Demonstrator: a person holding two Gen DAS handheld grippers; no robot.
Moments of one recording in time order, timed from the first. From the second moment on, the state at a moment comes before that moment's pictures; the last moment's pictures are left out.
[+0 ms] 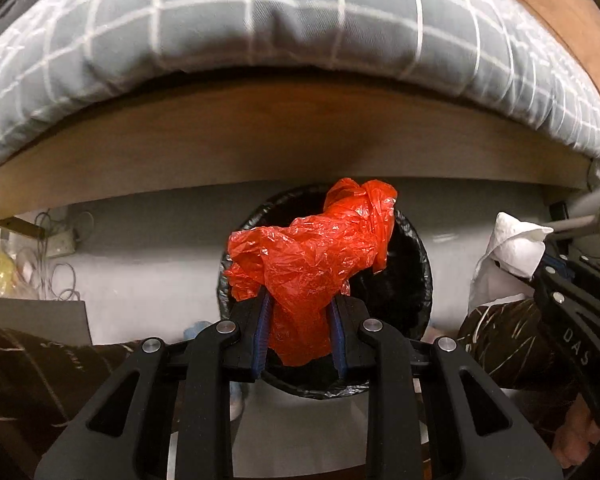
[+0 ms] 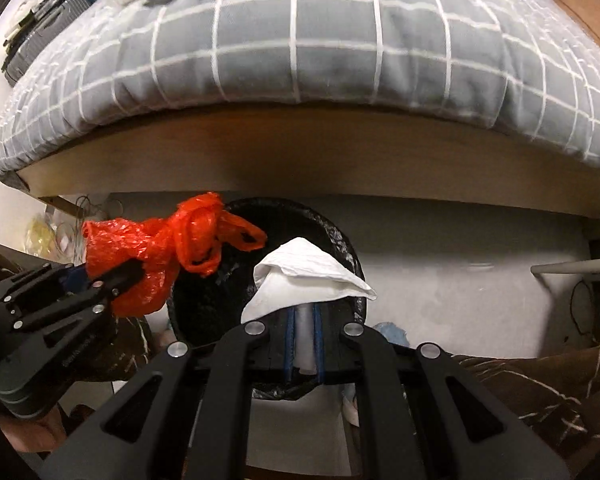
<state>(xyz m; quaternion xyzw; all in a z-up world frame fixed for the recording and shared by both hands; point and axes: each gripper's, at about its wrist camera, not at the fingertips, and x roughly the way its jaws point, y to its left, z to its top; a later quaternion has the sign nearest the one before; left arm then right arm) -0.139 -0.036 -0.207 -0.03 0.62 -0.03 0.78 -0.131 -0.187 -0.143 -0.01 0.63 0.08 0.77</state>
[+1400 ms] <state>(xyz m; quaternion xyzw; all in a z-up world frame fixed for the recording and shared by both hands) -0.147 0.013 -0.203 -0.05 0.60 0.01 0.80 -0.121 -0.140 -0.149 -0.02 0.63 0.11 0.77</state>
